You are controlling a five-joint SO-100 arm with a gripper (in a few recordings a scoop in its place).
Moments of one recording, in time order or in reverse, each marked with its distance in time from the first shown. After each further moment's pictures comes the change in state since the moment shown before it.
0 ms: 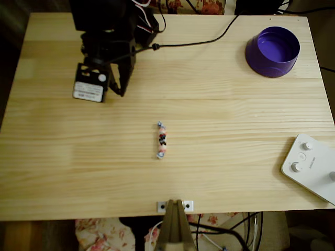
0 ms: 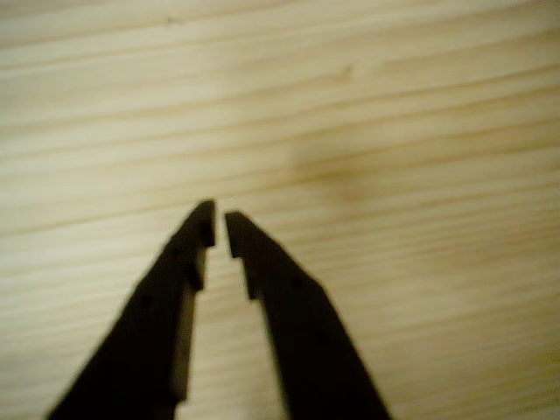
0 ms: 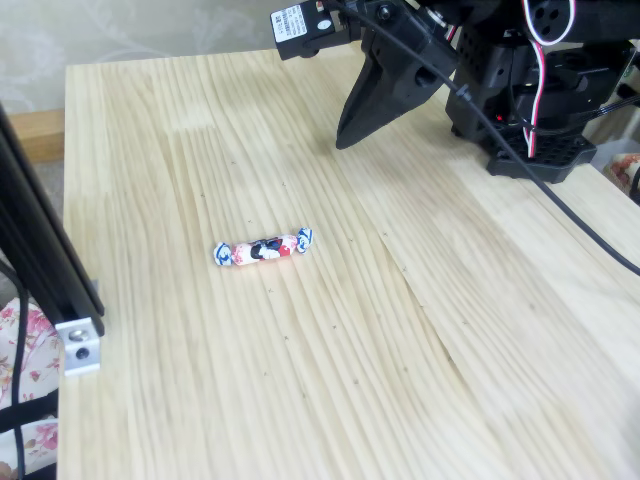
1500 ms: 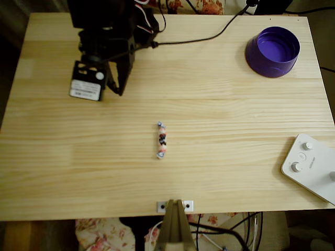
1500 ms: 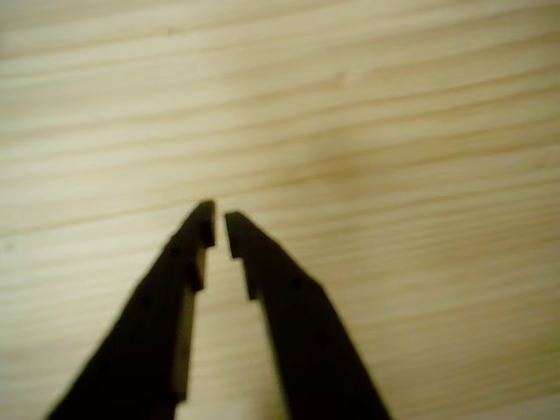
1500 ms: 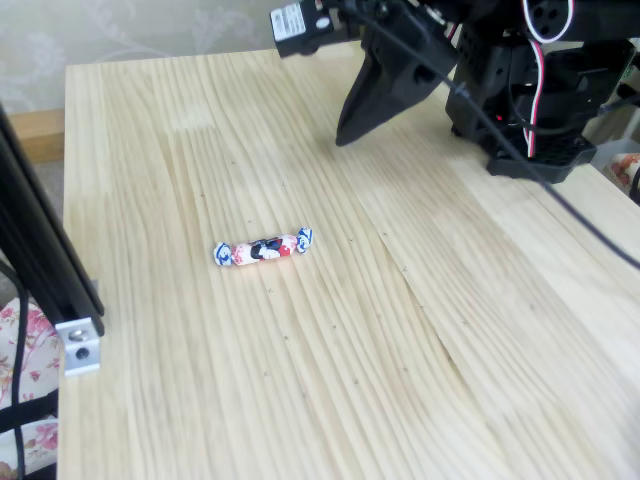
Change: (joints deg) arm -0.1 -3.7 -3.5 0.0 -0.1
